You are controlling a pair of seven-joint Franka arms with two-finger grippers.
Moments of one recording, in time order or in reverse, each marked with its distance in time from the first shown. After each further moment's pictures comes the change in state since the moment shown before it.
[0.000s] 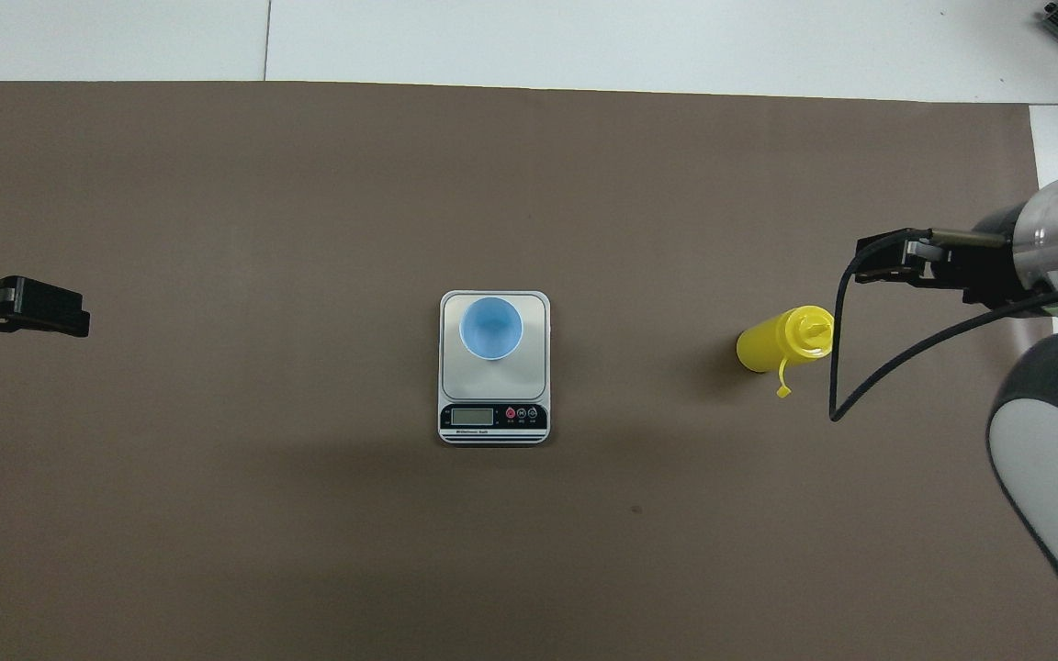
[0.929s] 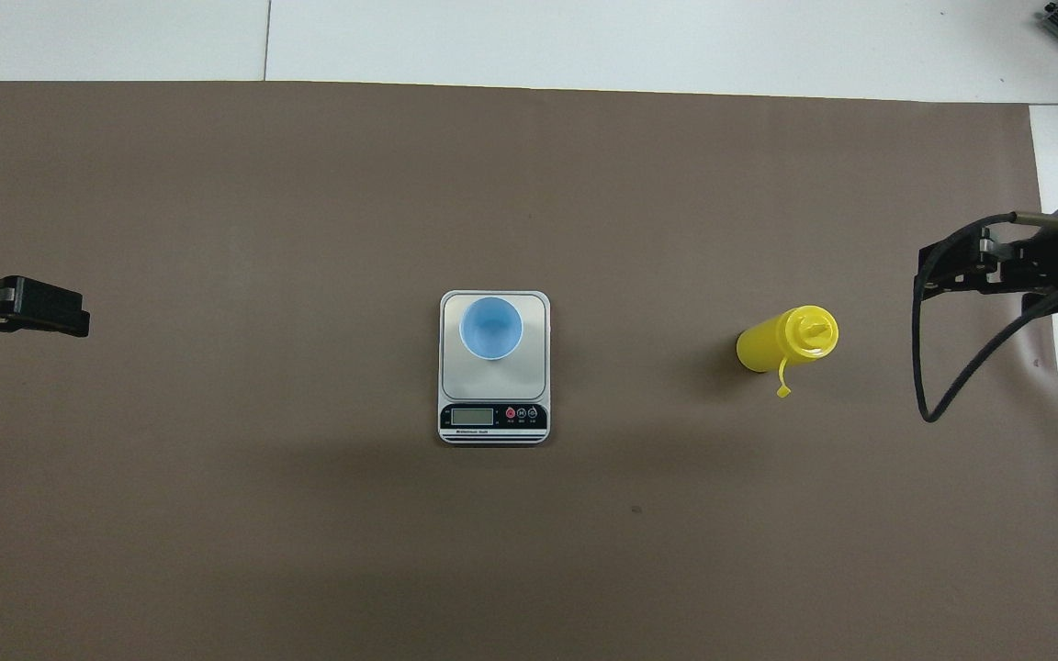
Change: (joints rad) left arm 0.000 0.000 0.000 0.000 0.000 0.000 0.000; right arm -0.086 0.080 0.000 0.130 0.039 -0.216 -0.120
